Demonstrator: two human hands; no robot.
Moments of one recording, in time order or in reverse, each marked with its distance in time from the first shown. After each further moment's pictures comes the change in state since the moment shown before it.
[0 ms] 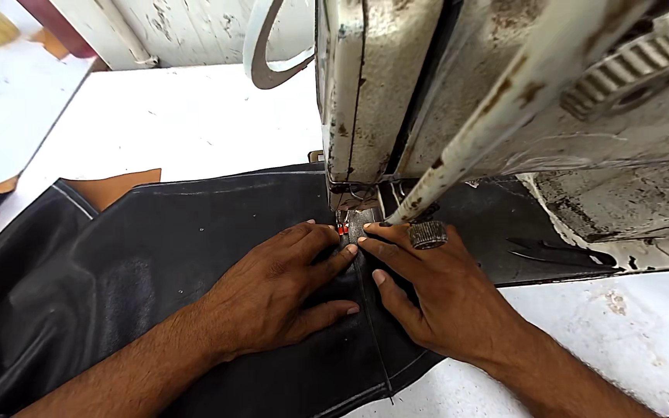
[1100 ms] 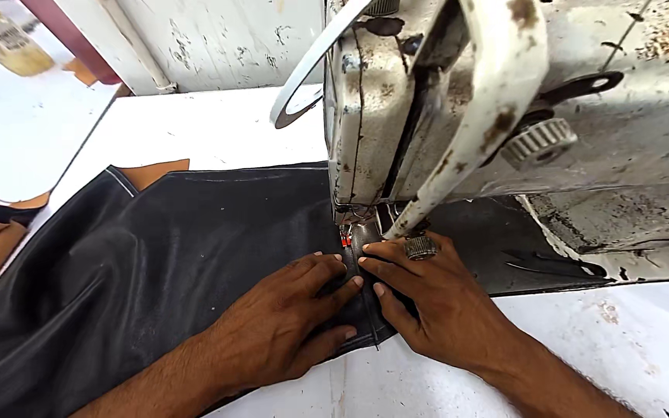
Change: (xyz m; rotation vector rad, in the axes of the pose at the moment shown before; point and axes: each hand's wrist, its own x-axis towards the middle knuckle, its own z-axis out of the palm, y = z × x) left_hand -0.019 0.013 0.004 -0.044 -0.032 -0.001; right_hand -0.002 0.002 0.003 0.001 0.026 -0.069
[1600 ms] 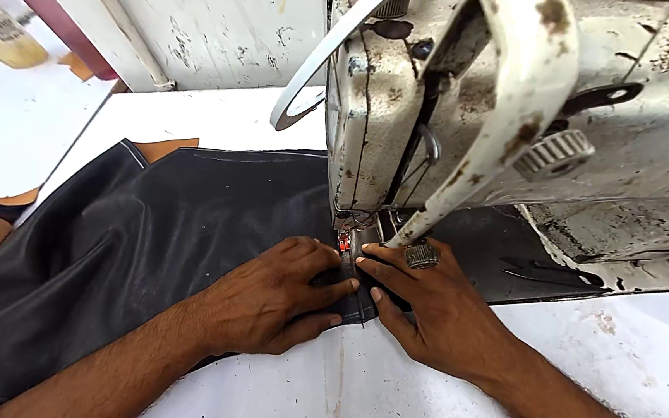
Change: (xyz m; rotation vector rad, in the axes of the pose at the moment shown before) left_hand 0.015 -0.036 -0.011 -0.007 -0.036 0.189; right_hand 0.000 0.000 0.001 -0.015 -0.019 0.042
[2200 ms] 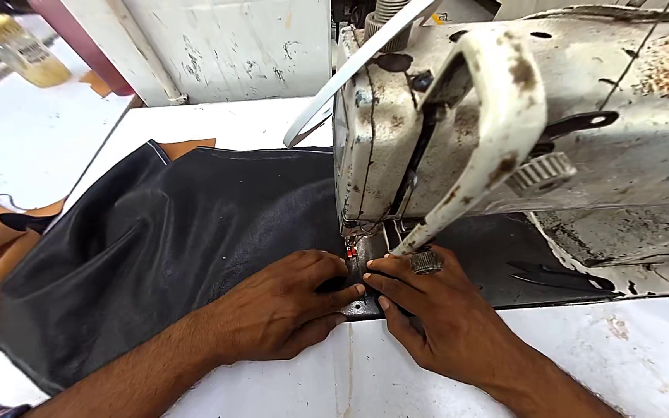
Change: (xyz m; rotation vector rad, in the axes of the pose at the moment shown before) left_hand -0.003 0.003 -0.001 -0.017 -0.021 0.007; right_hand -0.003 0.001 0.002 0.001 0.030 -0.082
